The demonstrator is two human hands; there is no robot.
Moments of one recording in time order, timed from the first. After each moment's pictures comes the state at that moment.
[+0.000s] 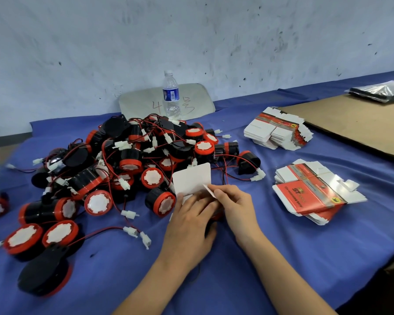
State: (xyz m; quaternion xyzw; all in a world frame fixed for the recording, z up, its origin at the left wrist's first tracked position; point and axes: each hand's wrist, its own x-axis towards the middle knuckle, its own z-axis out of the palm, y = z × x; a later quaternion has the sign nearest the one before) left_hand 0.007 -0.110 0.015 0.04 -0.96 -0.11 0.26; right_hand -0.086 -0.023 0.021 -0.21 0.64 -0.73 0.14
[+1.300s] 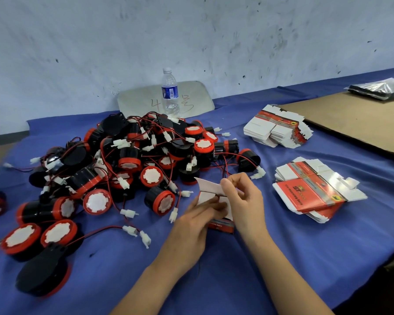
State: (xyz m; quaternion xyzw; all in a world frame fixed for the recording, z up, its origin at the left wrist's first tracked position) left_hand 0.016 -0.114 0.015 -0.03 -0.93 -0.28 0.24; right_hand -0.084 -0.014 0.030 -0.25 0.63 -0.74 0.02
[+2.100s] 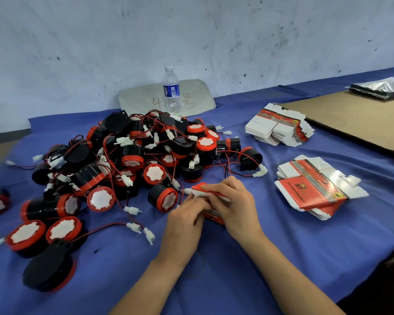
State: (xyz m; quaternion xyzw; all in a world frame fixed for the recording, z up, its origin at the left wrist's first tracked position) left_hand 0.015 -0.118 0.012 0.03 -0.89 -0.27 0.37; right_hand -0.077 -0.017 0.022 -0.41 0.72 -0.54 -0.10
